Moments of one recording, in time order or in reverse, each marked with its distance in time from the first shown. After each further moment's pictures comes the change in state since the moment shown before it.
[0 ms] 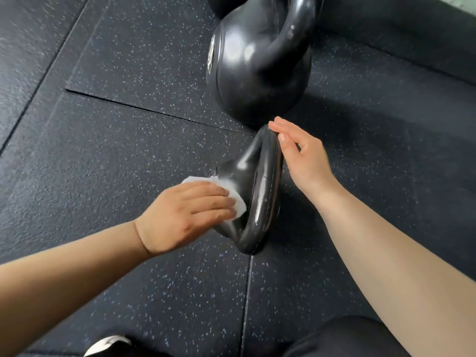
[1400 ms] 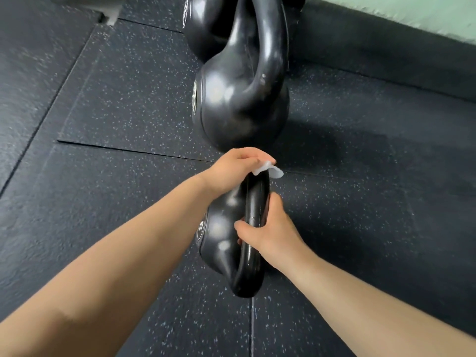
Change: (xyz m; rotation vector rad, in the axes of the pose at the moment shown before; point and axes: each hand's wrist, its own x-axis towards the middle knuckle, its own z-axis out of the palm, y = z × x) left_hand 0.145 -0.033 -0.001 -1.163 -0.026 -0.800; right_hand -0.041 -0.018 0.023 0.106 -0.161 0.394
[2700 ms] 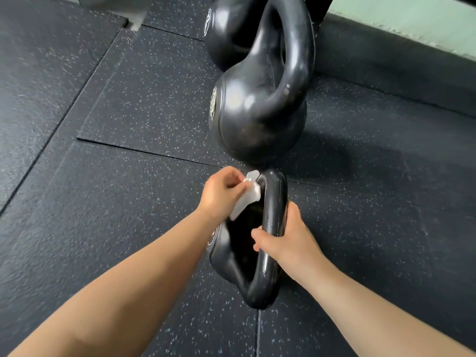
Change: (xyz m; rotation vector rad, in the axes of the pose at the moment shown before) left_hand -0.012 -0.056 -0.016 0.219 0.557 0.001; right_hand 0.002 0.002 -0.001 0.006 0.007 -0.034
